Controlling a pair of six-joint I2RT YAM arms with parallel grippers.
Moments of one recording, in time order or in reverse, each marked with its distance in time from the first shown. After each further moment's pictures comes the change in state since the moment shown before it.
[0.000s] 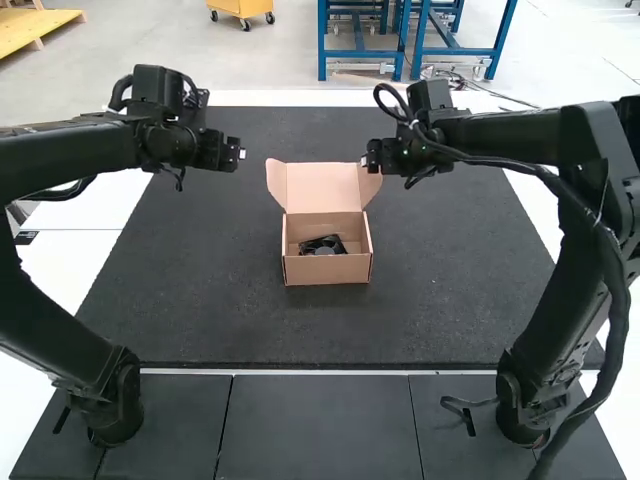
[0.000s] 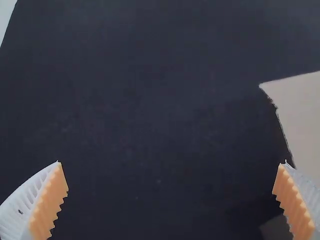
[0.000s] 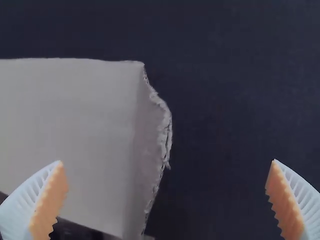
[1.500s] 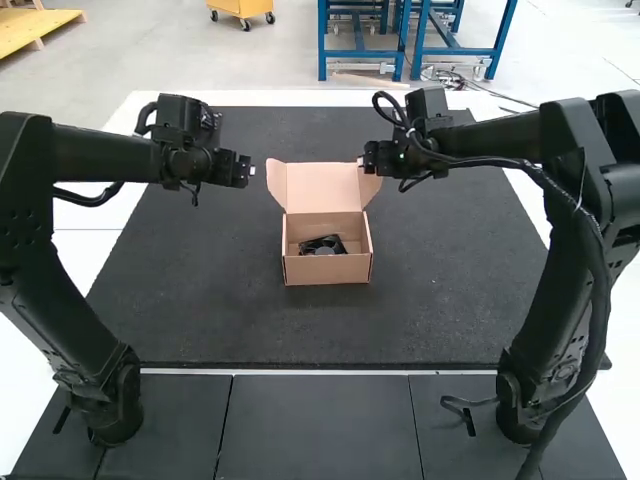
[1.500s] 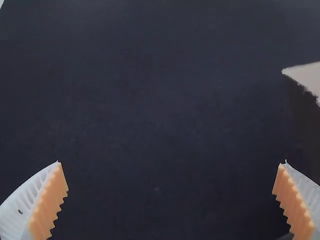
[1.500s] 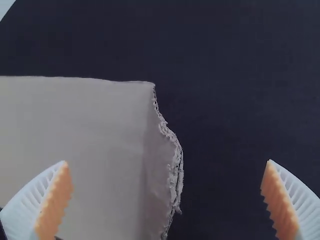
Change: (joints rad) left arm -0.011 0.166 -0.060 0.209 0.000 0.011; right arm -0.010 0.070 -0.014 0.121 -0.070 0.029
